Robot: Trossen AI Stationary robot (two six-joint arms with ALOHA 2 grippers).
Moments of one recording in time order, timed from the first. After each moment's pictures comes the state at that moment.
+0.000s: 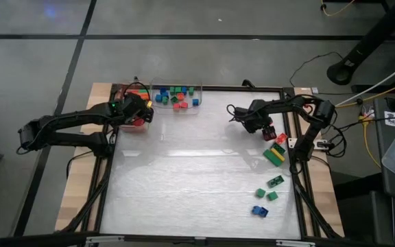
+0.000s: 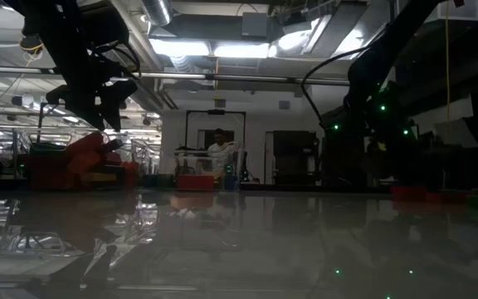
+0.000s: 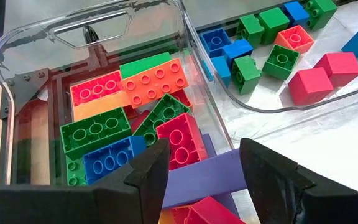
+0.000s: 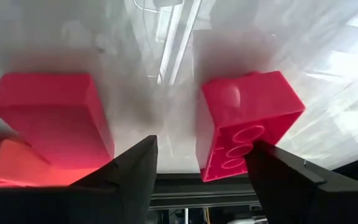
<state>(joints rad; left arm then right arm) 0.45 0.94 0.63 -0.65 -0.60 -0.61 -0.48 1.76 0.89 -1.05 0.44 -0.65</state>
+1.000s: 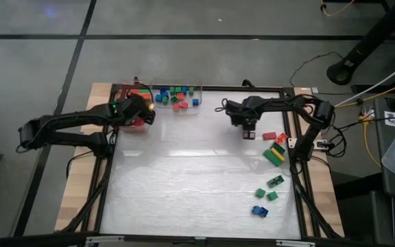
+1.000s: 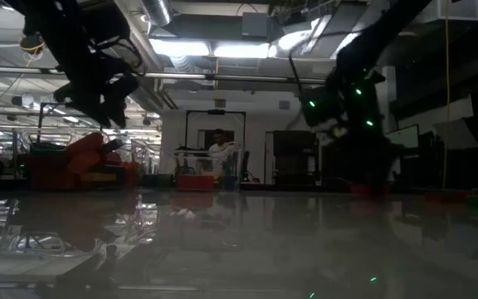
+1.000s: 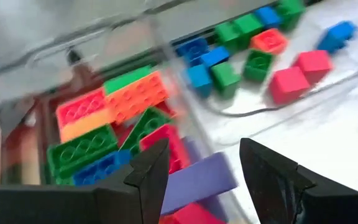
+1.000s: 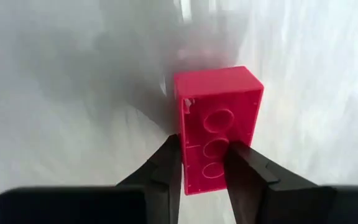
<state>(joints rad) 0.41 0.94 0.63 -0.60 -0.59 -0.52 -0.44 1.76 1.03 -0.92 0.21 -0.31</state>
